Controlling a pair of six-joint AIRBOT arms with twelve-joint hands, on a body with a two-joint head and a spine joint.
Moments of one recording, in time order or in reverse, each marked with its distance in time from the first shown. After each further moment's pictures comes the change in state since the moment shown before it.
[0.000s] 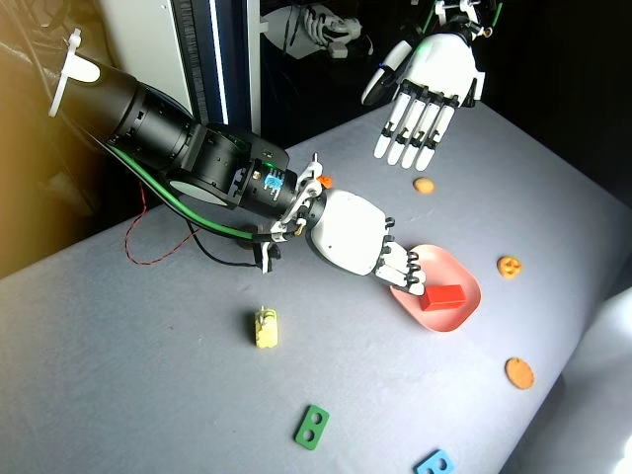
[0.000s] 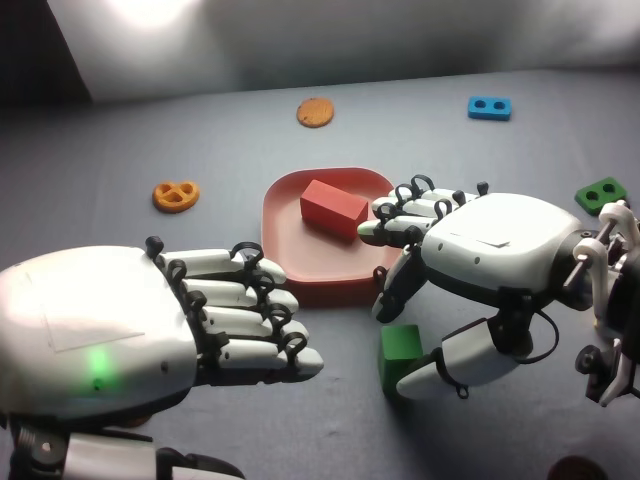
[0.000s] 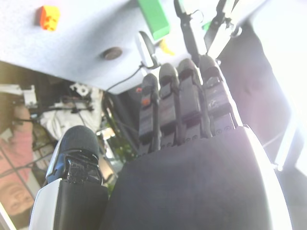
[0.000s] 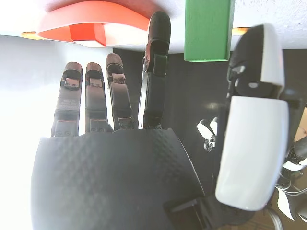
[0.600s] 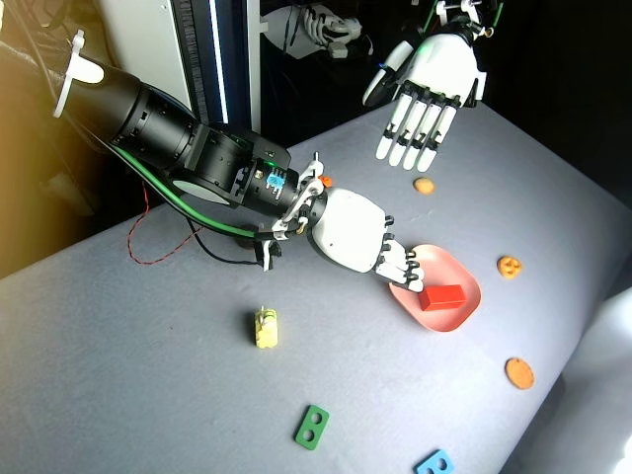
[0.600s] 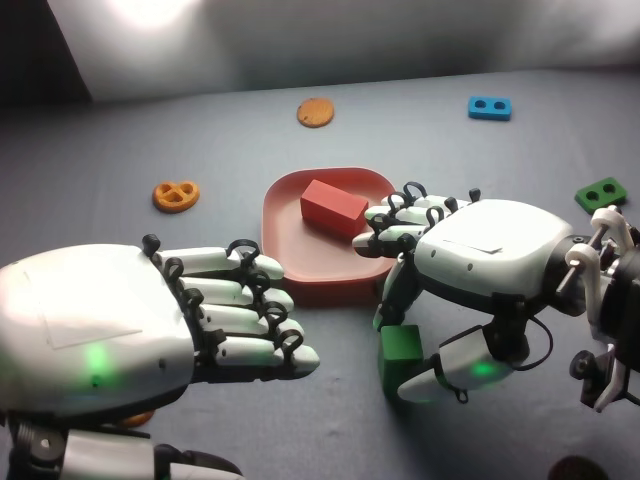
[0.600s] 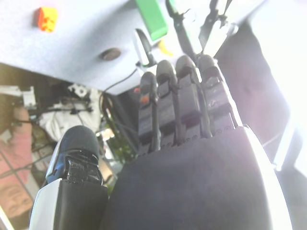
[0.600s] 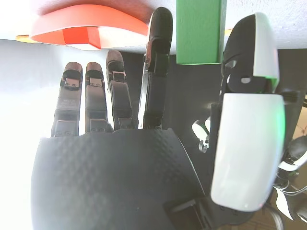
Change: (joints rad) left arm -0.001 0.000 0.004 -0.004 0.007 0.000; right arm 0.000 -0.010 -0.001 0.000 -0.008 0.000
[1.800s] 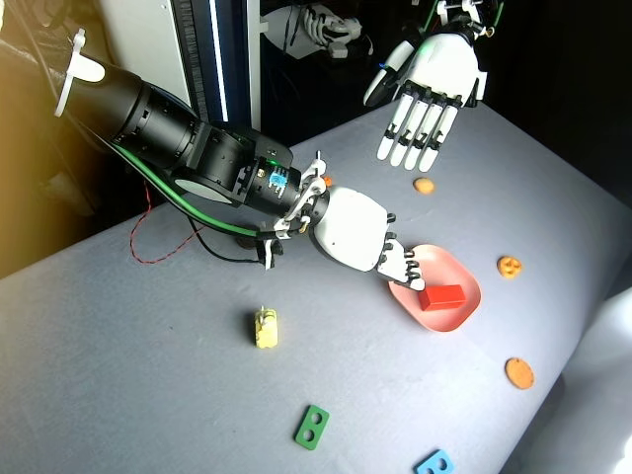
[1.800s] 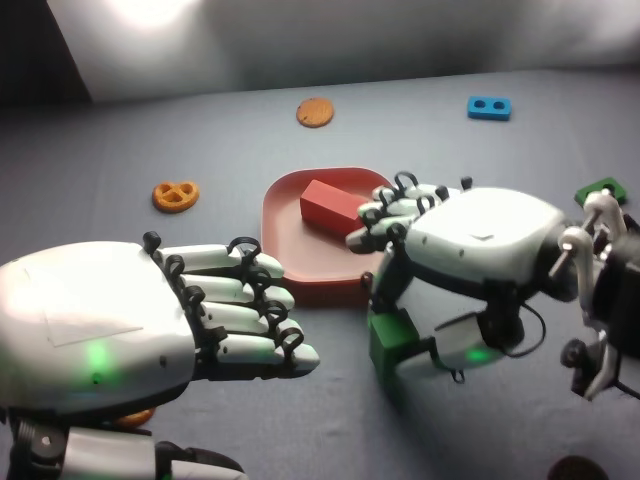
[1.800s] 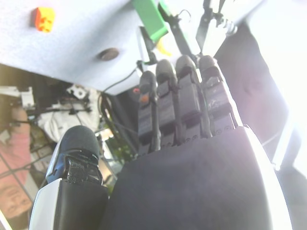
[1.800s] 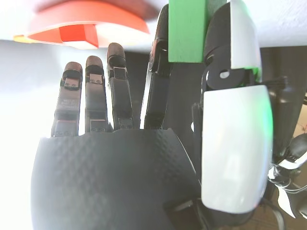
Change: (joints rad) left arm -0.005 0.000 0.000 0.000 0.000 0.000; right arm 0.061 0.003 0.000 0.000 -0.037 0.013
